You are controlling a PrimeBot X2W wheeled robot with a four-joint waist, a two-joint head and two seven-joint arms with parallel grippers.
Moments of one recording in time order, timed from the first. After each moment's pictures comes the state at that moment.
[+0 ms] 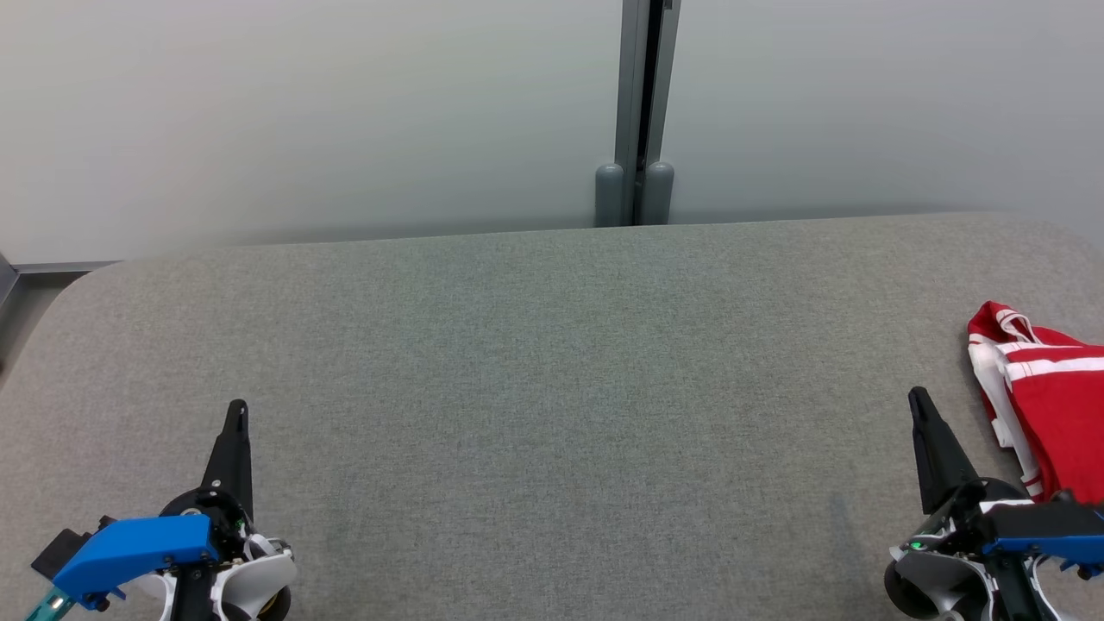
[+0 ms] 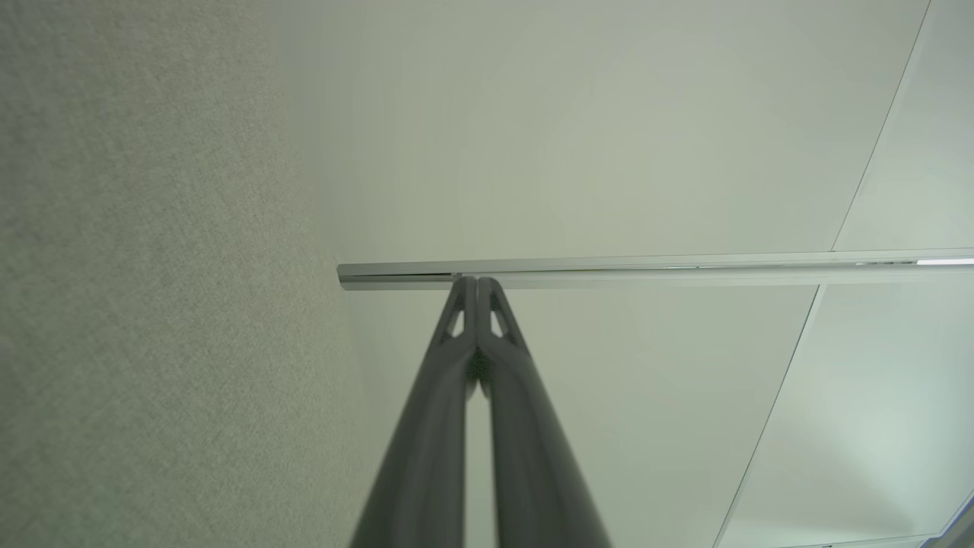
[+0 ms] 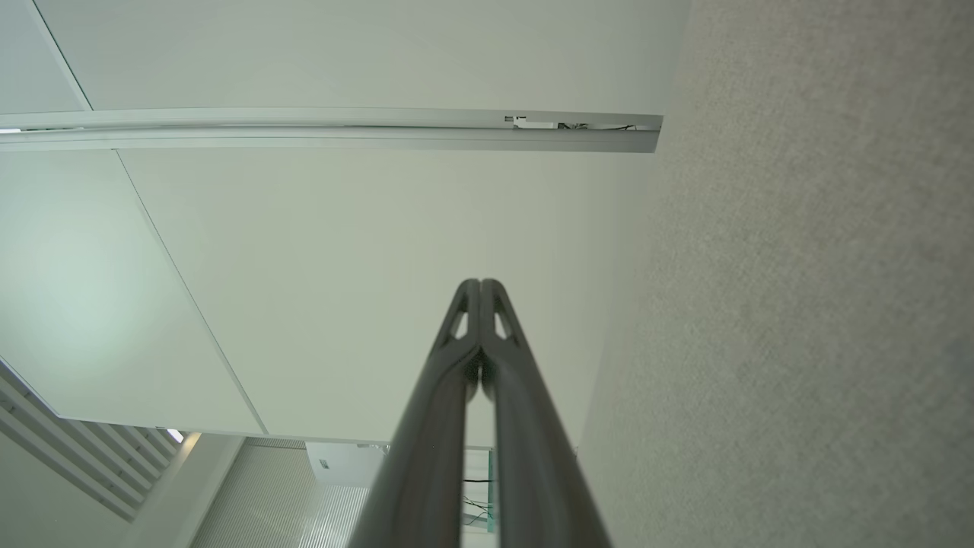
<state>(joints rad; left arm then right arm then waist) -0.10 0.05 0.11 0.25 -1.61 -0.13 0.11 -0.11 -0.05 -0.11 0.24 1.61 0.13 0.11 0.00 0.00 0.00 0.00</state>
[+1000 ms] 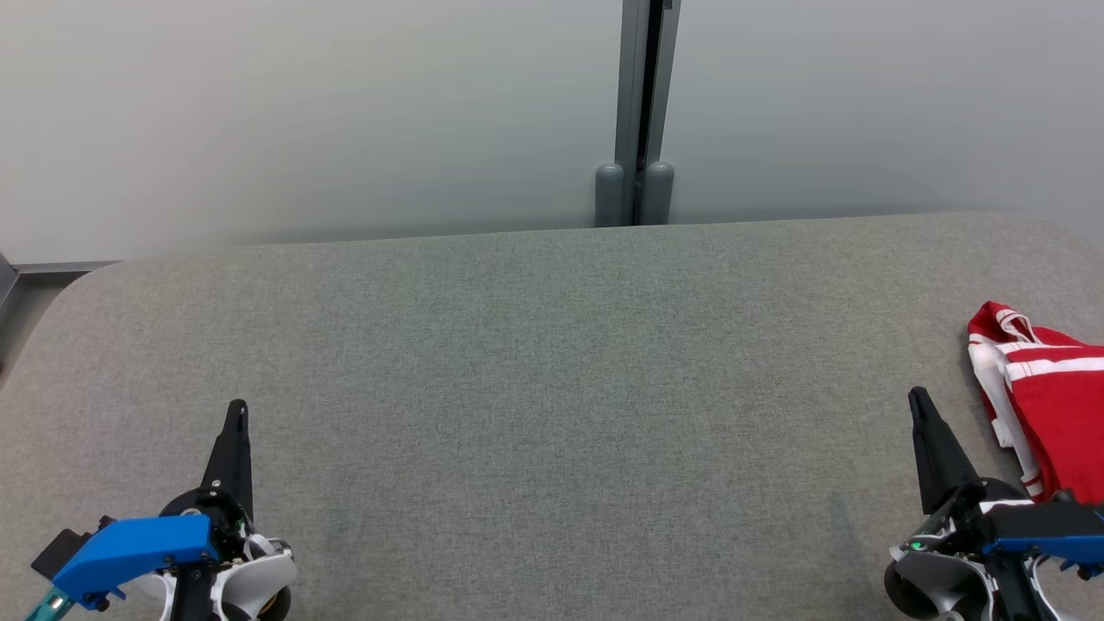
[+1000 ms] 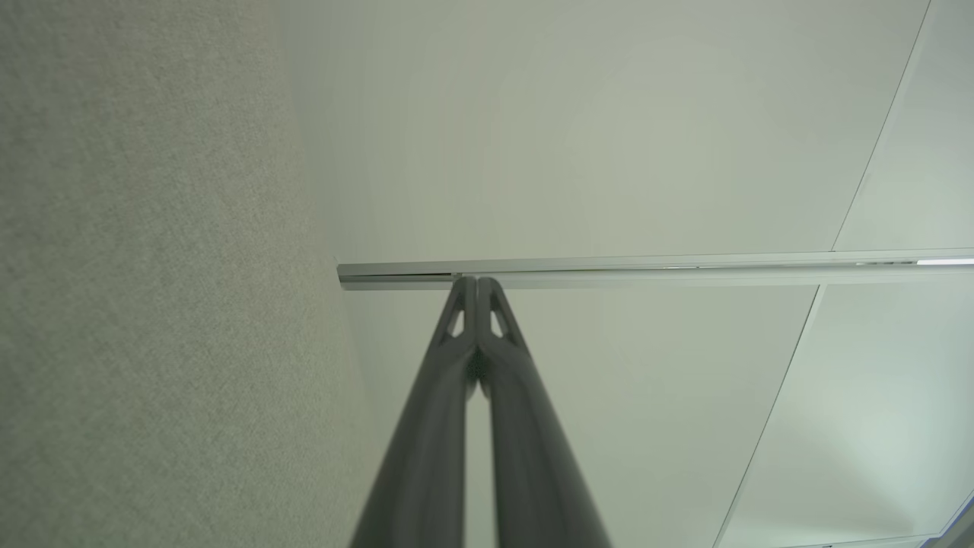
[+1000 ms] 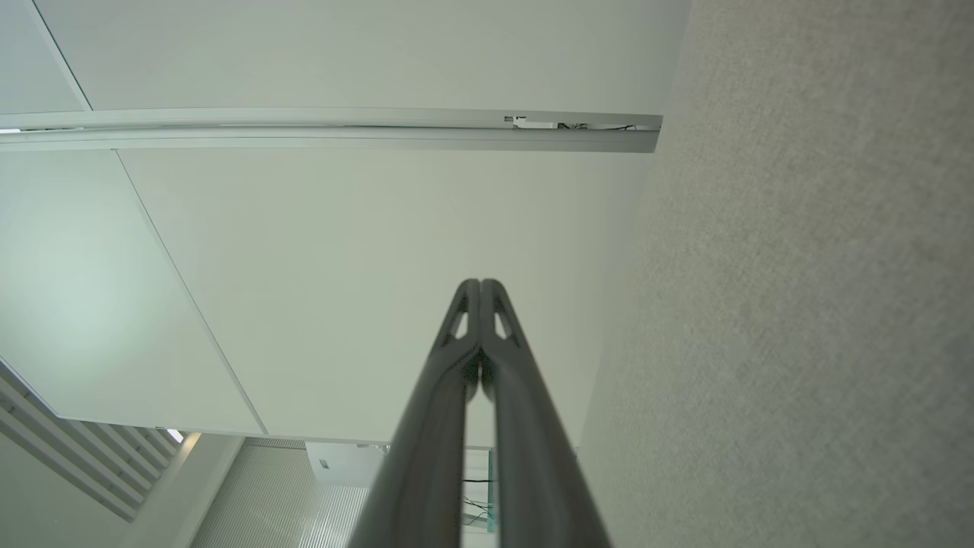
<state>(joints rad) -0.10 0.05 0.11 0.25 -1.61 -0.13 0.11 -0.11 -0.05 -0.11 0.24 1.61 0.13 0.11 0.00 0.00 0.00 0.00</state>
